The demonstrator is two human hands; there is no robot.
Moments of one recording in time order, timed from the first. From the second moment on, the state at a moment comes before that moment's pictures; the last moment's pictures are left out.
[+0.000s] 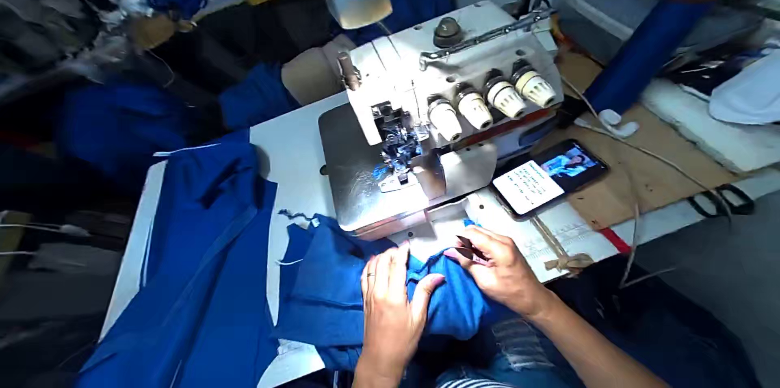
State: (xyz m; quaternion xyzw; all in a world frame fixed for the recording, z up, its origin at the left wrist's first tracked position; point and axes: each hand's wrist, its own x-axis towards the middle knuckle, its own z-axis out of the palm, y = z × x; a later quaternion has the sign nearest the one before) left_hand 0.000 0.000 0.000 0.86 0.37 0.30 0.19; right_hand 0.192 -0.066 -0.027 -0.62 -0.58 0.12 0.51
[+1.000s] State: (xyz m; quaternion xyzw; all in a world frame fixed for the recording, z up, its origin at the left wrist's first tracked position) left_hand 0.023 0.020 0.025 0.43 0.43 0.27 0.74; right_hand 0.171 -0.086 -0.005 -0.67 -0.57 0.07 0.46
